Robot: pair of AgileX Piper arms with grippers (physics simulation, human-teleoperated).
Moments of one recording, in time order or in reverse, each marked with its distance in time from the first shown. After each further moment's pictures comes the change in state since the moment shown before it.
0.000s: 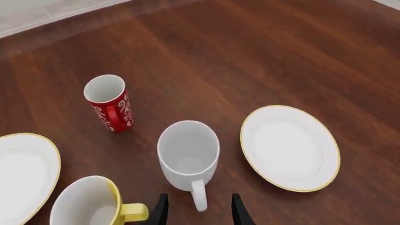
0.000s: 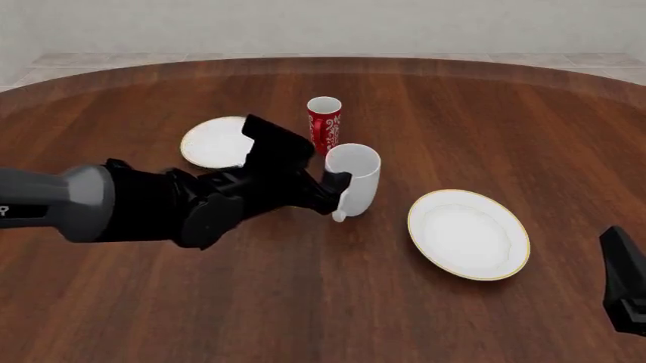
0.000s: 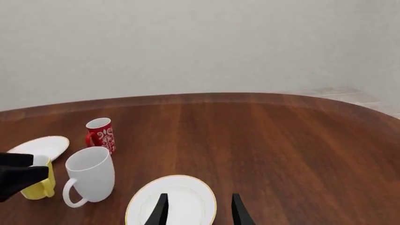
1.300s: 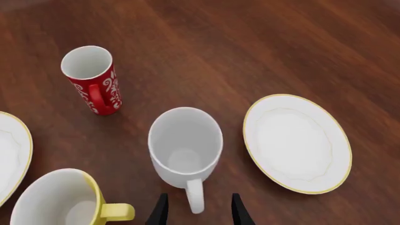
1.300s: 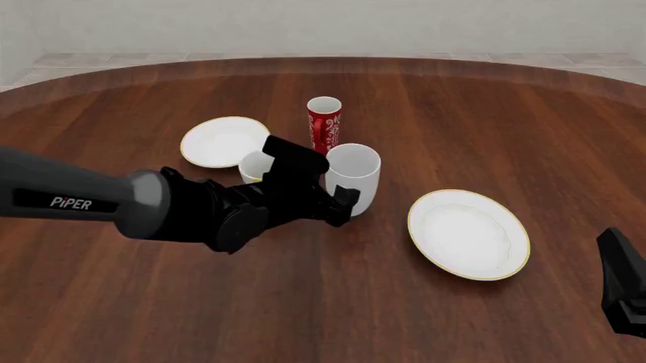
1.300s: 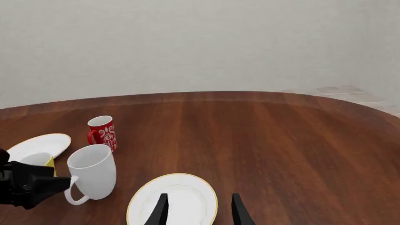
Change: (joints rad) left arm -0.008 0.153 -0.062 -0.011 -0.070; right arm 0.009 0.000 0.000 0.007 -0.003
